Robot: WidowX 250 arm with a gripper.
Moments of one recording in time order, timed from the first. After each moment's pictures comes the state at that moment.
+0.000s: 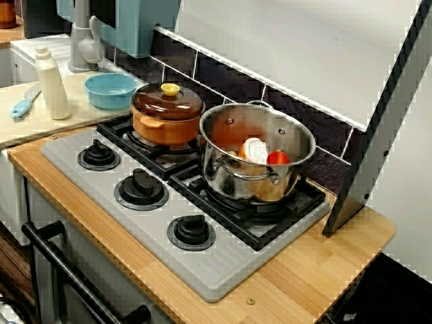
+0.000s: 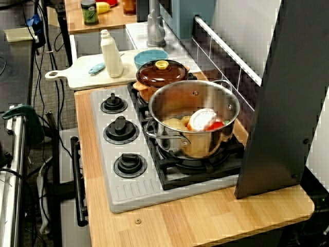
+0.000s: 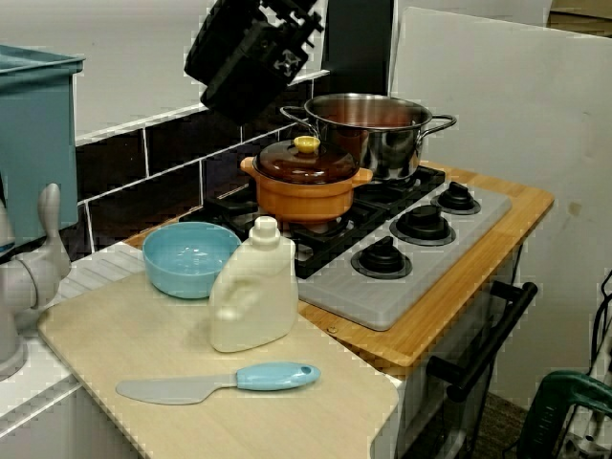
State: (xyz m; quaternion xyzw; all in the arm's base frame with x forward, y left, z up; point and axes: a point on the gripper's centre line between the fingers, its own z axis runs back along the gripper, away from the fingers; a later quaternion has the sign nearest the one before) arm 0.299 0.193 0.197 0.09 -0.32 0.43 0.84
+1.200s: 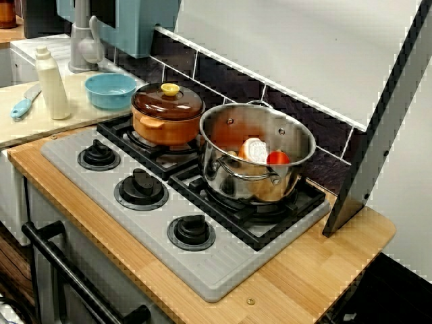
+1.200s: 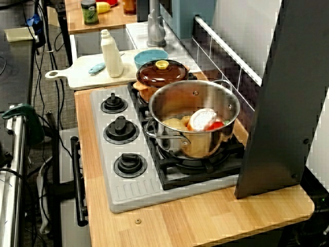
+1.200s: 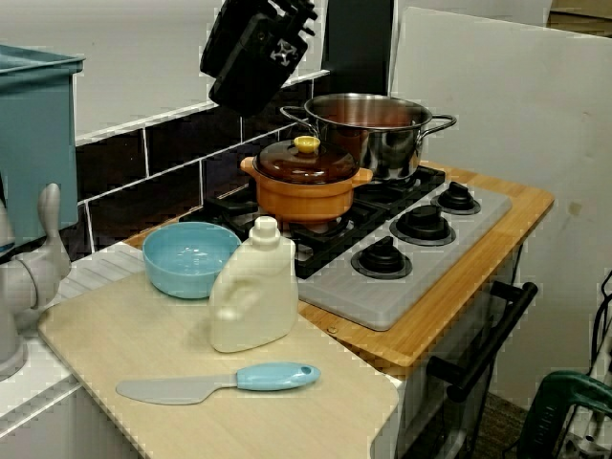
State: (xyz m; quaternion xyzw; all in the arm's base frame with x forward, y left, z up) arm 0.301 0.180 0.196 0.07 -0.28 0.40 0.87
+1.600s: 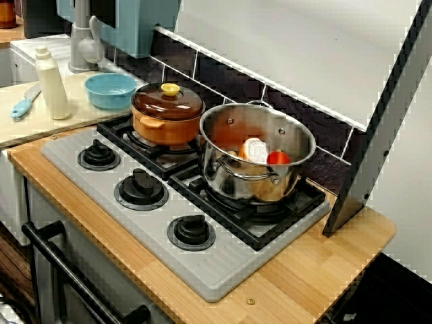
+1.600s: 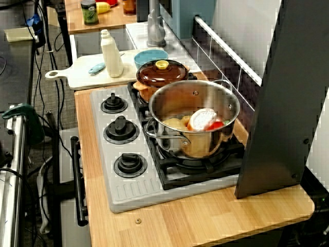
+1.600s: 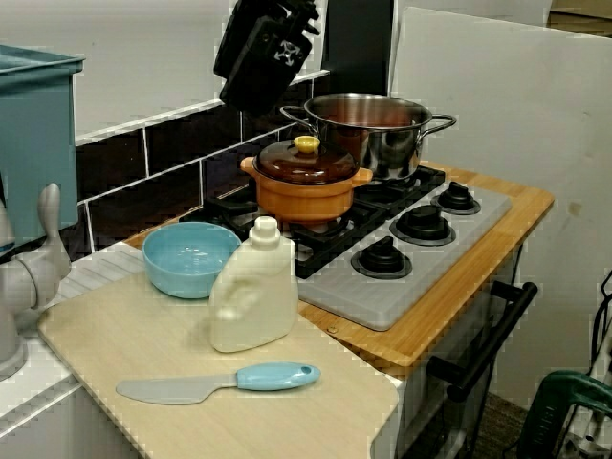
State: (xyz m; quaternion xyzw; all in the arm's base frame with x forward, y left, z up) arm 0.303 0.168 0.193 0.05 -0.25 0.38 0.89
